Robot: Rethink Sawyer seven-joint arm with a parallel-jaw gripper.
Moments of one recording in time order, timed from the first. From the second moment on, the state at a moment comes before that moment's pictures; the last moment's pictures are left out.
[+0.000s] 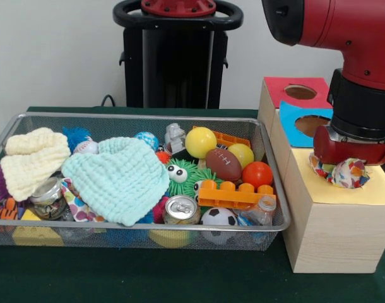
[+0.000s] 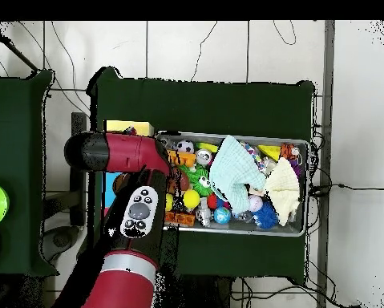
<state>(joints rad) 0.24 -0.32 -0.28 1.26 0.31 0.55 1.58</state>
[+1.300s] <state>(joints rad) 0.25 -0.30 -0.28 1.26 0.32 0.55 1.58</state>
